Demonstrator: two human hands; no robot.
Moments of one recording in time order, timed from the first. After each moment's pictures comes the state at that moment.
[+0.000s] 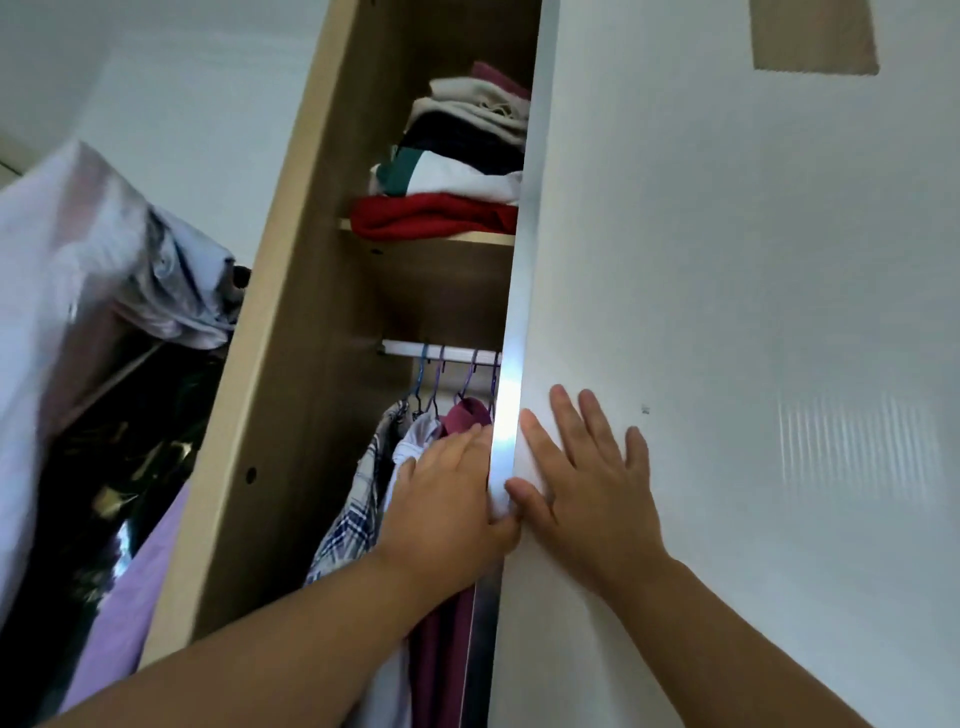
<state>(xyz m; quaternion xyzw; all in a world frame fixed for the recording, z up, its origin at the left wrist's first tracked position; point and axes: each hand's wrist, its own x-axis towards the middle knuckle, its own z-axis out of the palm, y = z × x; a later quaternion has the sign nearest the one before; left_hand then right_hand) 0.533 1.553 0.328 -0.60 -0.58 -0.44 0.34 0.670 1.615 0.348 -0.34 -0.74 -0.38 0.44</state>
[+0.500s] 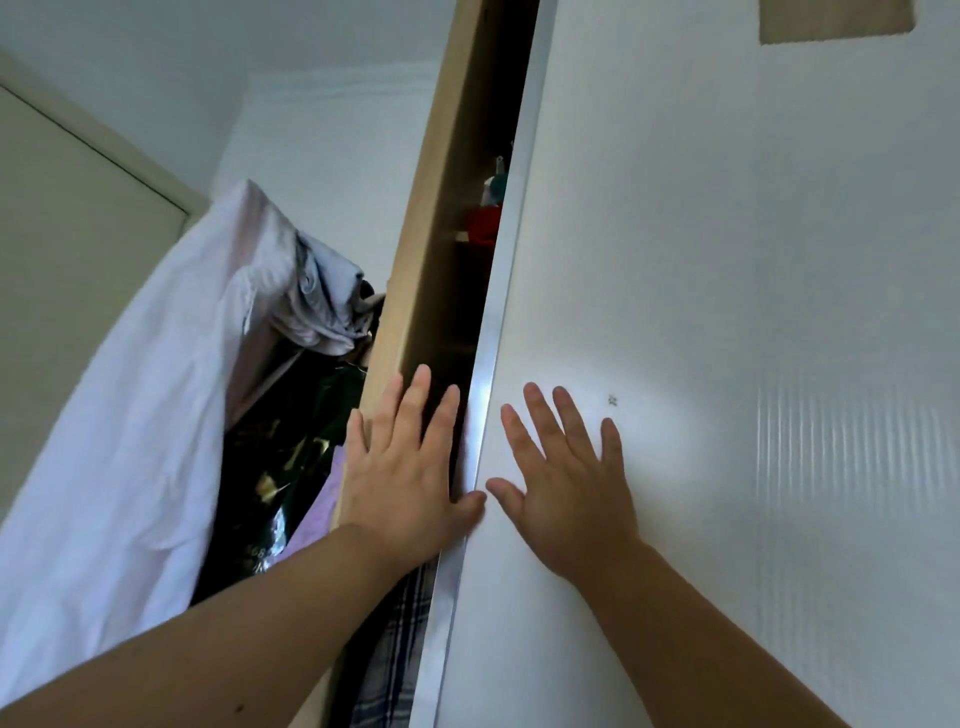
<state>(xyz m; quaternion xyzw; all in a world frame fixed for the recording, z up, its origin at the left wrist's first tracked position) 0.435 1.472 0.323 -0.42 -0.70 -0.34 0.47 0.562 1.581 0.344 -0.26 -0.78 -0.38 0.43</state>
